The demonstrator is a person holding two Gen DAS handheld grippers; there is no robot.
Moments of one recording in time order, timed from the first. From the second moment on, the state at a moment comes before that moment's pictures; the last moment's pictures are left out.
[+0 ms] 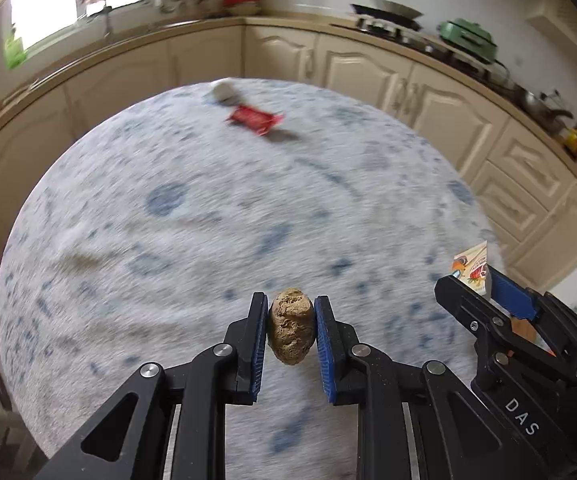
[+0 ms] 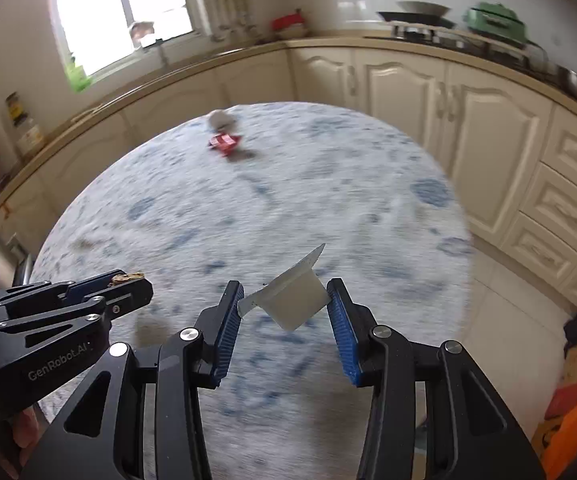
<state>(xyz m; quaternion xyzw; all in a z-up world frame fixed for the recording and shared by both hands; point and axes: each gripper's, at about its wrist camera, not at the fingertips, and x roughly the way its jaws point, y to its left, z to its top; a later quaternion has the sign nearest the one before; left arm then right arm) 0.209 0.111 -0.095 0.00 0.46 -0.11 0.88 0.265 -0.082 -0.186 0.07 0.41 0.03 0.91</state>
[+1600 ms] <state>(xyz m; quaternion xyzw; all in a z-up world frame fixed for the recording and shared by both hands) 0.263 -0.235 -0.176 0.19 0.51 -0.33 0.77 0.117 -0.326 -0.241 0.23 0.43 -0.34 0.81</state>
